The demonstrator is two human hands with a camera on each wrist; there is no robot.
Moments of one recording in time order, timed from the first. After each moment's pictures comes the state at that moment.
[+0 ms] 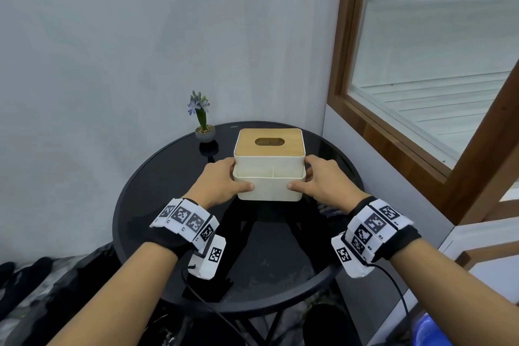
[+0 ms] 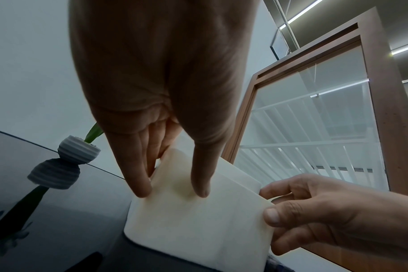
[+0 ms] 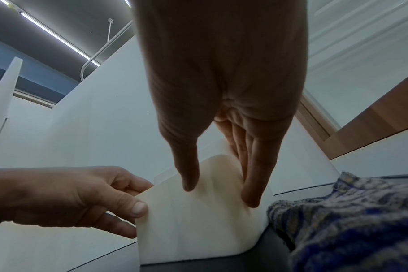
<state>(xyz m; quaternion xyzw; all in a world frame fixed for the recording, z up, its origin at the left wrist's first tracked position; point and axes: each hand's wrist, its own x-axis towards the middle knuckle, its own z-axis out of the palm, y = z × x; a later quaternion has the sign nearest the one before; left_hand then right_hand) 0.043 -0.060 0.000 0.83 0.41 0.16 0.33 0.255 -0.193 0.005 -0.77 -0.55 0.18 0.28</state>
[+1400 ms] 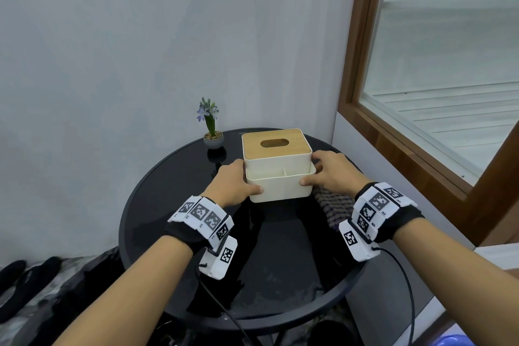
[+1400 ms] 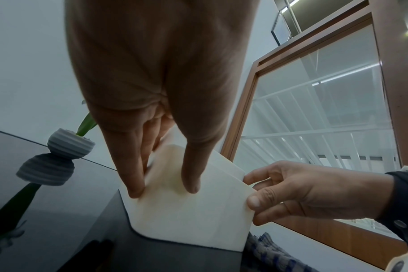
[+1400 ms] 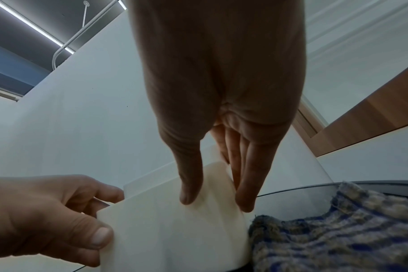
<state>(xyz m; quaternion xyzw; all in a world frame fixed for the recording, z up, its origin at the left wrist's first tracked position) 0.063 -0.048 0.002 0.82 0.46 0.14 0.30 0.288 -0.150 0.013 -0.76 -0.56 0.19 0.27</state>
